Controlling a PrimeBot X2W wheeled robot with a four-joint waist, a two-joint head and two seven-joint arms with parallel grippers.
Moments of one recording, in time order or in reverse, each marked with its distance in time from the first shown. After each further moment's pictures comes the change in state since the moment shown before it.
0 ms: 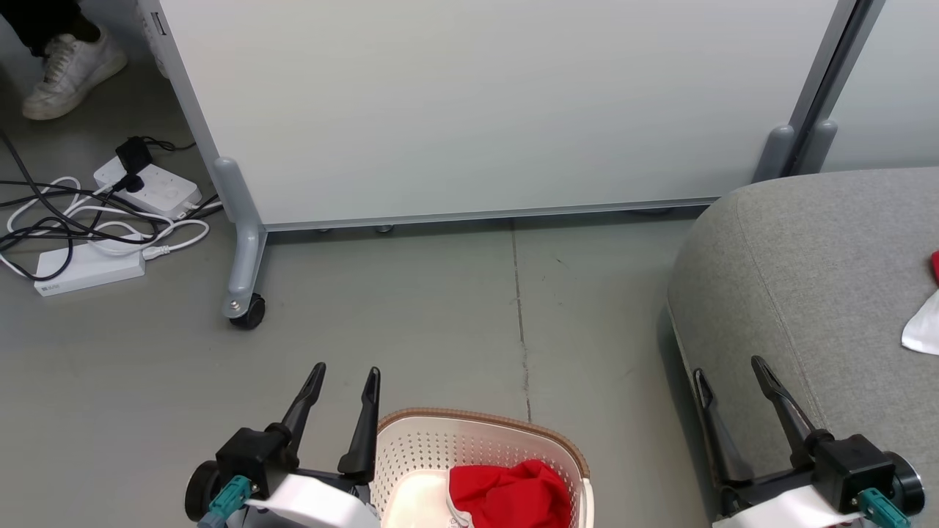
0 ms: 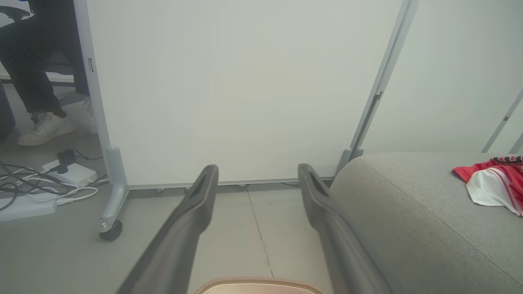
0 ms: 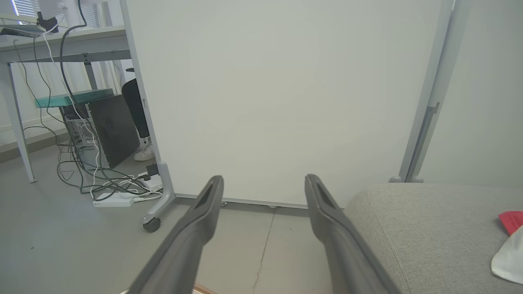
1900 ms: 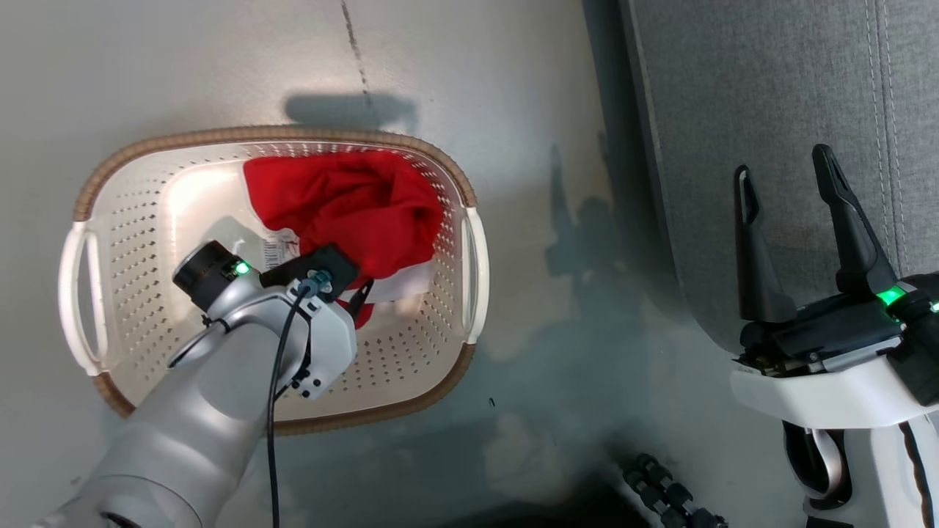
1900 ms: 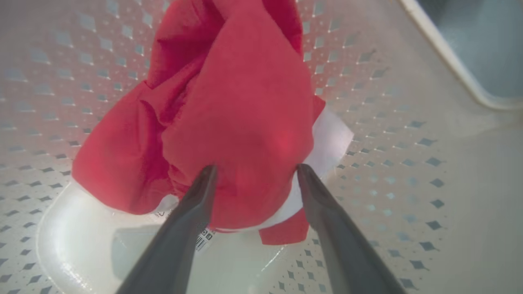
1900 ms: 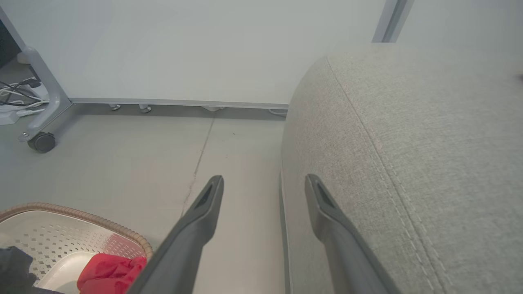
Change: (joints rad) left arm -0.832 0.068 -0.713 0.937 -0.002 -0.112 0.048; right arm -0.278 0.000 -0.011 -0.255 0.010 0.000 0.000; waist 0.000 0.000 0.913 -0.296
